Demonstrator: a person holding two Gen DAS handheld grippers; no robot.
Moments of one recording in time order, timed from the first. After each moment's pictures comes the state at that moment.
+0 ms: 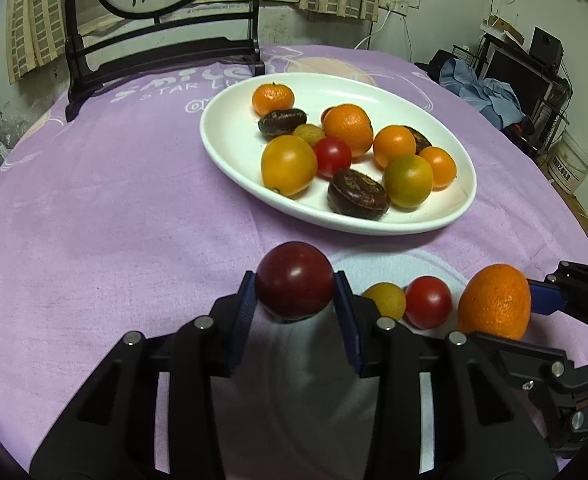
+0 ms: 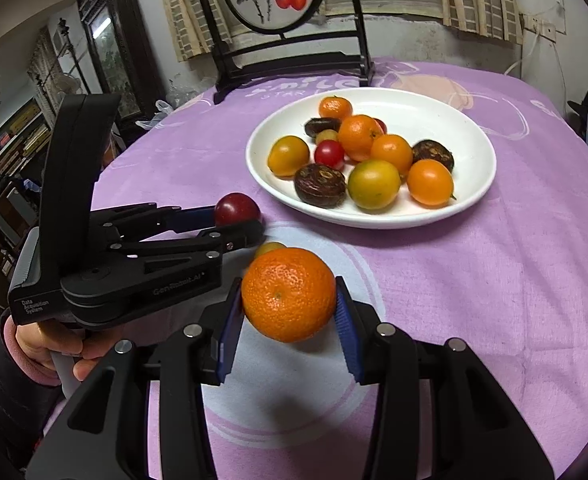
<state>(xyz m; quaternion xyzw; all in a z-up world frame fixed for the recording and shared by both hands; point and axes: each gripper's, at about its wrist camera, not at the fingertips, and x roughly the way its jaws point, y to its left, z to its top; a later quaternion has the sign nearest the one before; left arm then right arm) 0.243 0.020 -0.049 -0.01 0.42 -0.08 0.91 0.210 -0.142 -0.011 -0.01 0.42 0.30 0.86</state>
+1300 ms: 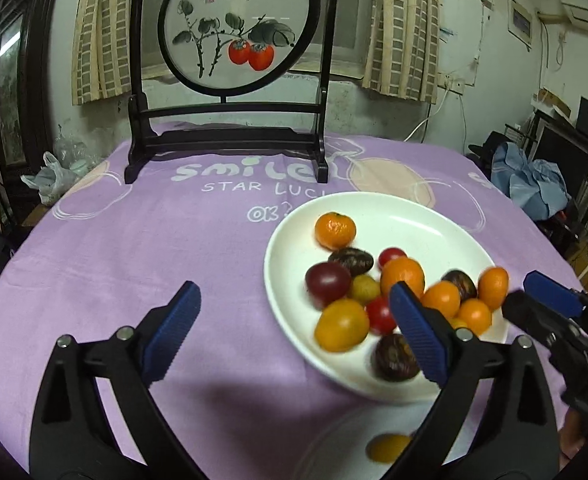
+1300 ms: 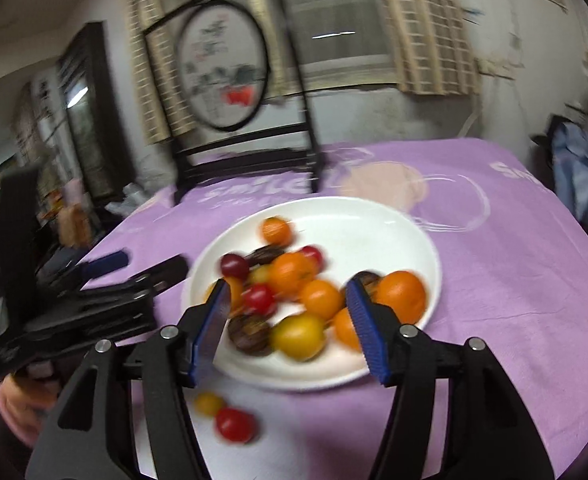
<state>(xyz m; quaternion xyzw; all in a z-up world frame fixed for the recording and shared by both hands) 0.278 0.035 0.011 -0.04 0.31 0.04 0.95 0.266 -0.165 0.025 0.03 0.31 0.25 0.92</state>
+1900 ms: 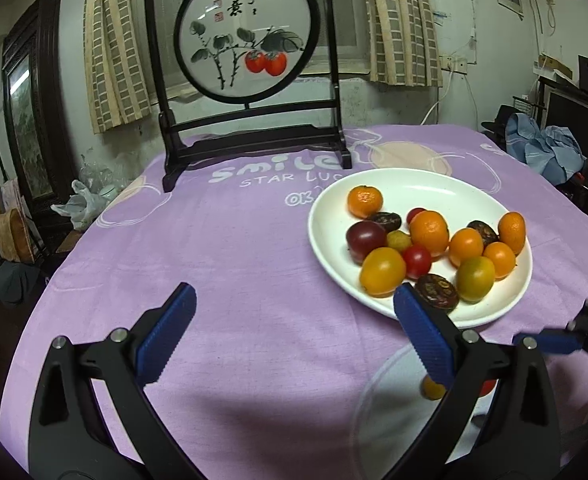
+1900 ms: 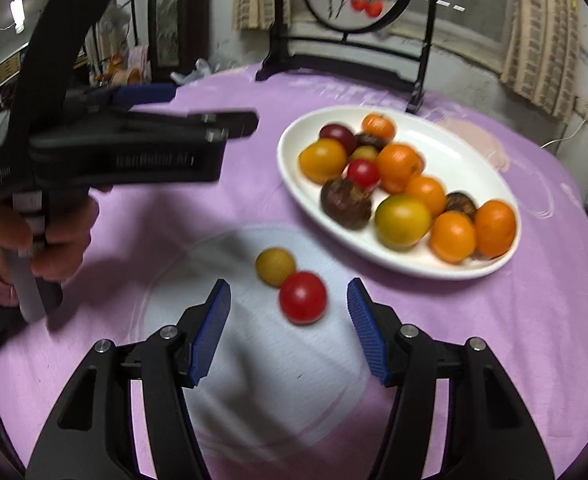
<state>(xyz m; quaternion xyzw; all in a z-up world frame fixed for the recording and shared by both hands) 0.236 0.041 0.003 0.03 0.30 0.08 0.95 0.218 -0.119 -0.019 -0.15 0.39 0.35 0.84</state>
